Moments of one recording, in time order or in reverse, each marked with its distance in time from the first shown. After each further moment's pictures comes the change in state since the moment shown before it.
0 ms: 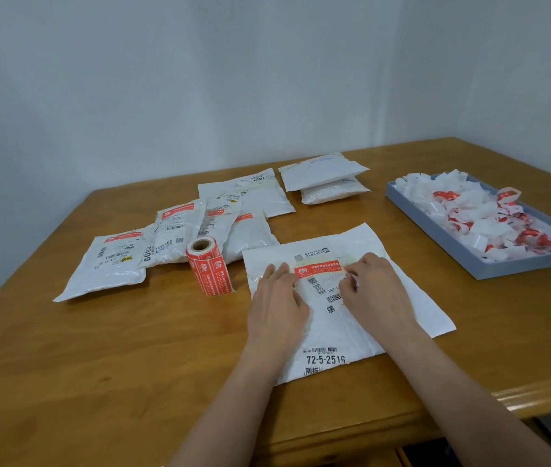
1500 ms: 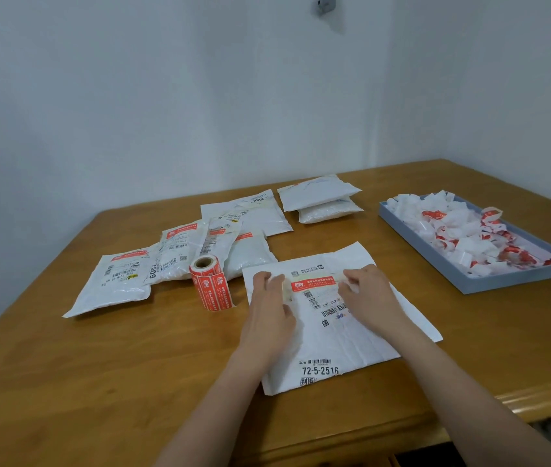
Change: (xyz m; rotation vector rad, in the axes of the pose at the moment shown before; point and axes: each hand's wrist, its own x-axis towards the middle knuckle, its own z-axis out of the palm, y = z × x) left_hand 0.004 -0.005 -0.016 -0.023 -0.018 0.060; right_hand 0.011 -0.003 -0.018 0.205 -0.160 0.142
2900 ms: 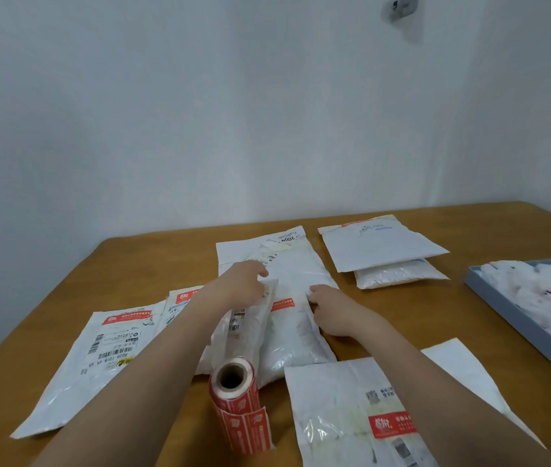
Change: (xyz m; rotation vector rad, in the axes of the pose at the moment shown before) left_hand 0.235 -0.101 -0.089 0.149 -0.352 -0.140; right_hand 0.204 -0.096 0.100 -0.179 -0.515 -0.142
